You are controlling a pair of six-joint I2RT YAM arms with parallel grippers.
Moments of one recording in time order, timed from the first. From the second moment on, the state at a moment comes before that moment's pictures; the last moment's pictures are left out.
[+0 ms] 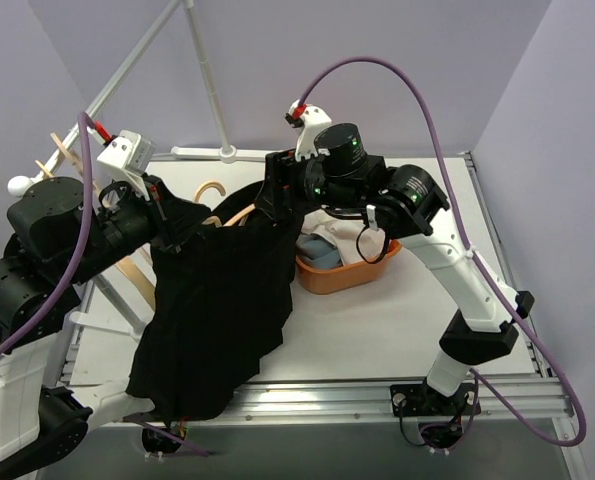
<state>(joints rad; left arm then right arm) -0.65 1.10 1.97 -1.06 0.04 -0.32 0.91 1.69 2.26 -1.00 0.03 0.41</state>
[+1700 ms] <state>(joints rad) -0.65 0.85 1.62 -0.51 0.02 -0.38 0.86 1.31 1.63 -0.75 -0.07 0.52</state>
